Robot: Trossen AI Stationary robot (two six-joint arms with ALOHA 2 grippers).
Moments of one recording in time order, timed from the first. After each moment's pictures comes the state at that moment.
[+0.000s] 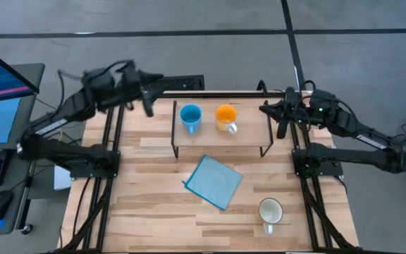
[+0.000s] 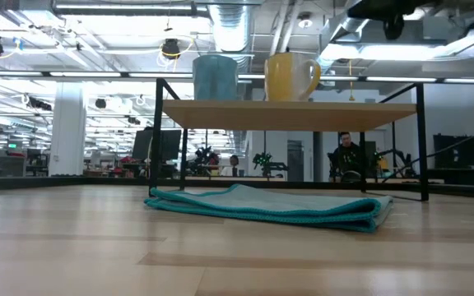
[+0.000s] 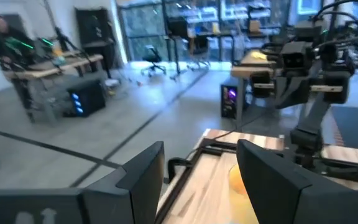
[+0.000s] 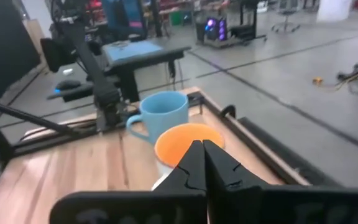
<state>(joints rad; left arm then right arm) 0.39 1.01 1.27 -0.29 -0.06 0.08 -0.40 0.65 0.81 -0.34 -0.13 0.06</state>
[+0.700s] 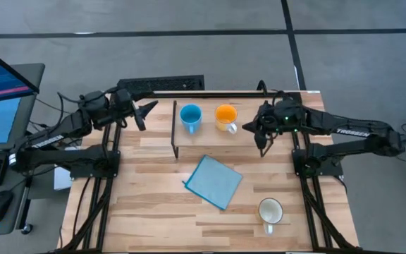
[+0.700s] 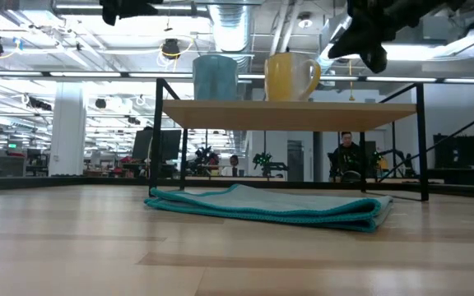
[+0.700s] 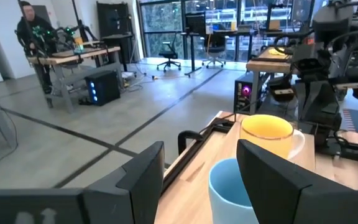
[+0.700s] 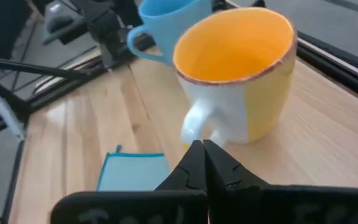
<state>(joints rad) 0.39 0.72 0.83 -0.15 -0.13 0.04 -0.23 0.92 0.82 -0.41 -0.07 0.31</state>
